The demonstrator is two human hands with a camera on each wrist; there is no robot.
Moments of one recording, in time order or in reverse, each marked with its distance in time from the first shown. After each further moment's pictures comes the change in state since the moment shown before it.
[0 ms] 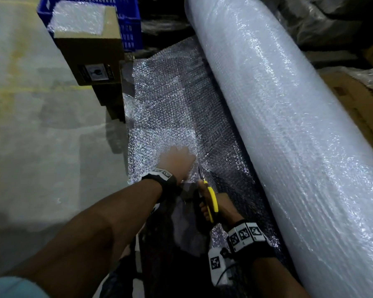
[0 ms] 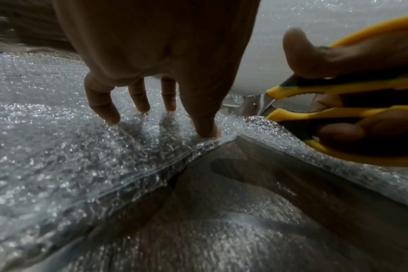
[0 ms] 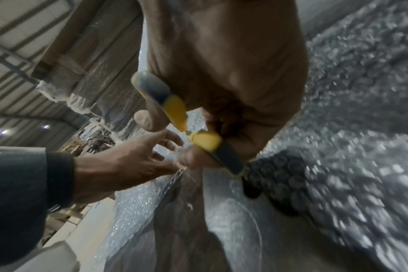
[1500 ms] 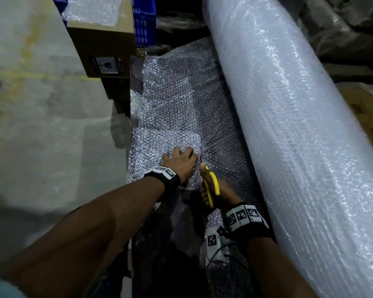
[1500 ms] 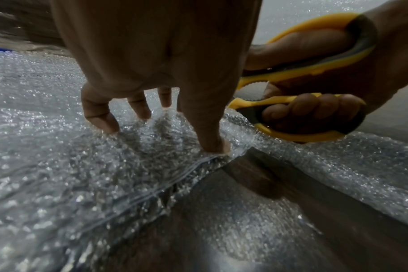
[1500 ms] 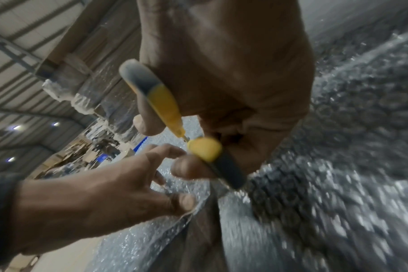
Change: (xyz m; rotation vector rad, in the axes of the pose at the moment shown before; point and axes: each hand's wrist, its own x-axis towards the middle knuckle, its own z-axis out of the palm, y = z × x) left_hand 0.010 0.003 -0.016 -0.075 -0.093 -0.073; right_hand 0.033 -0.055 -0.001 -0.066 -0.165 -0.103
